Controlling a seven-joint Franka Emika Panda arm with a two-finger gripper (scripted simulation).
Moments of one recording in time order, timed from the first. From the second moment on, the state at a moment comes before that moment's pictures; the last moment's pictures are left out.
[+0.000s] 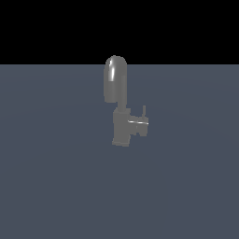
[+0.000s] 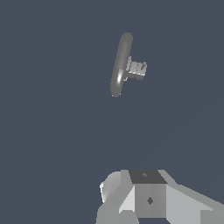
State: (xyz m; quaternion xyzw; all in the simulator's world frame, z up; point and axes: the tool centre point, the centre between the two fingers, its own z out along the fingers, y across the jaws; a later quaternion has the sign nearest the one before) arm -0.251 0.002 0.489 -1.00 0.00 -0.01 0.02
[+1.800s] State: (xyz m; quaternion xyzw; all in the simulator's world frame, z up) arm -0.119 -0.028 0.443 -0.95 0.19 0.15 0.20
